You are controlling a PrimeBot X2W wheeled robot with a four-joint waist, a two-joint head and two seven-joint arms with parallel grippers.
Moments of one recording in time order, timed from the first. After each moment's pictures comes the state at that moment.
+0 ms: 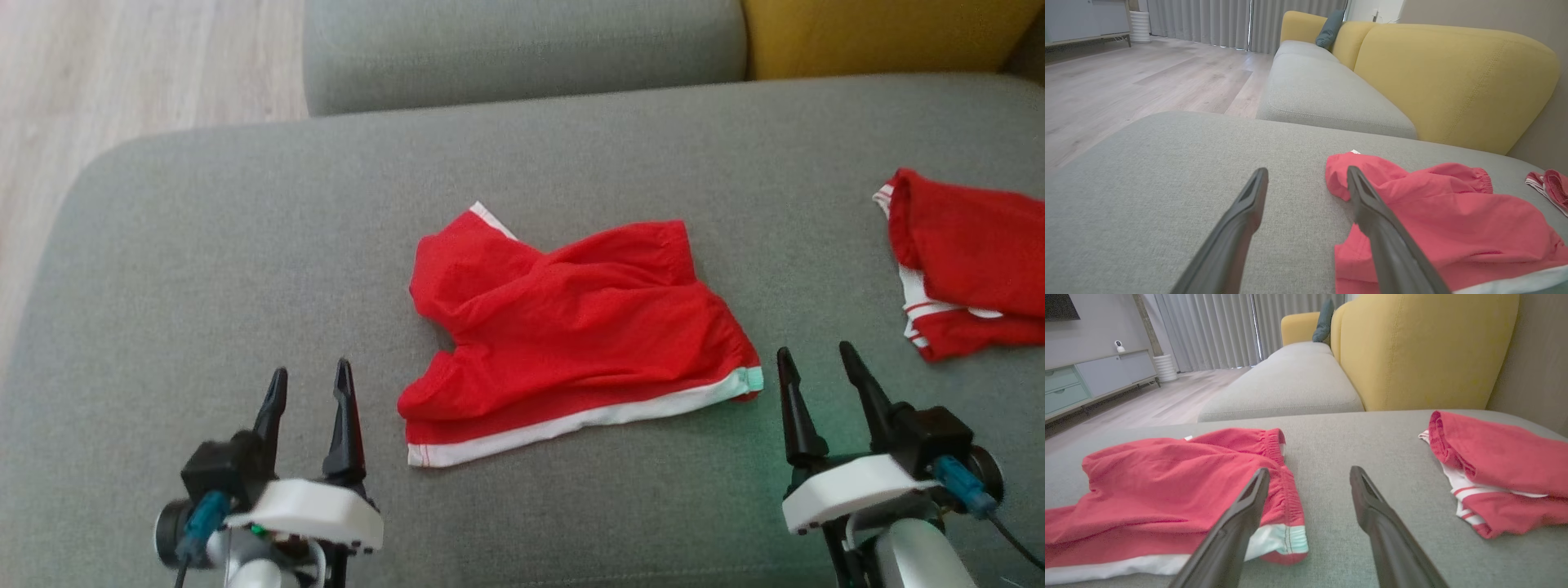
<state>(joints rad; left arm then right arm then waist) 0.02 0.06 -0.23 0.17 -0.28 0.14 -0.25 -0.07 -0.05 0.03 0.38 0.08 0.12 -0.23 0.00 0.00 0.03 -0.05</state>
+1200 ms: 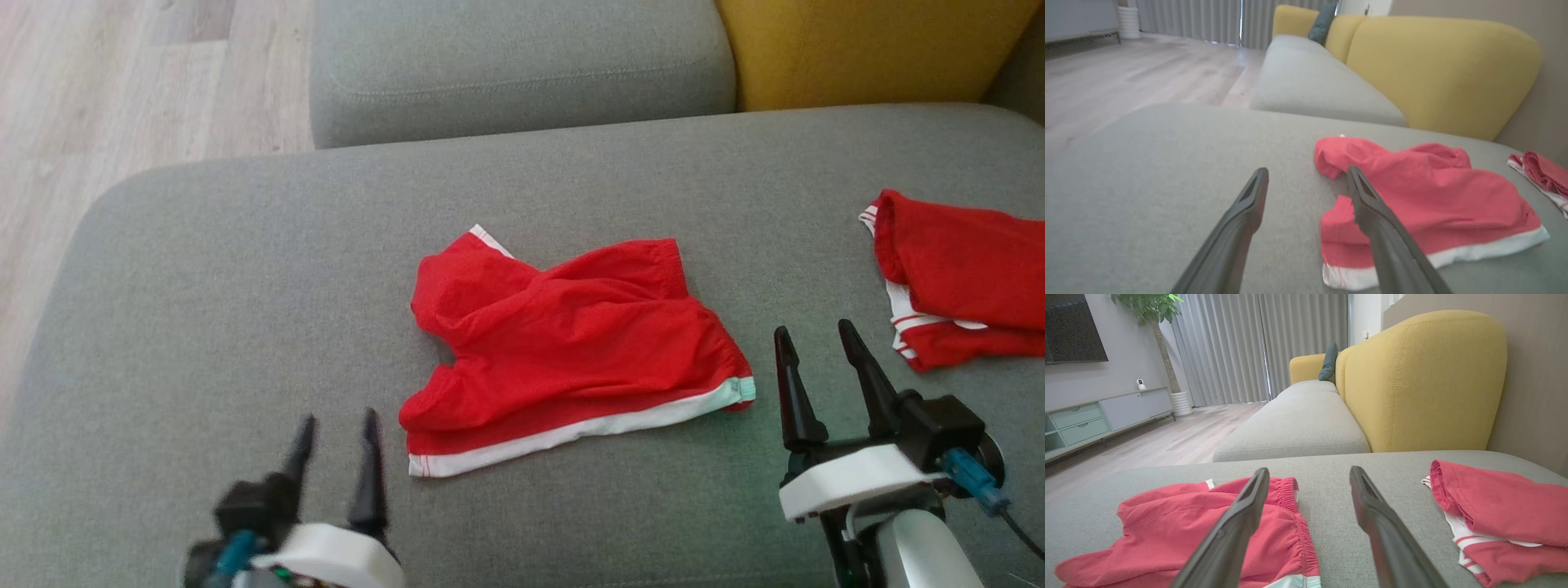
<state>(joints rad) 0.10 0.06 -0.26 0.14 -0.27 0.14 -0.25 -0.05 -0.05 0.05 0.26 0.12 0.12 -0.21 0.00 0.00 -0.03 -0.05</state>
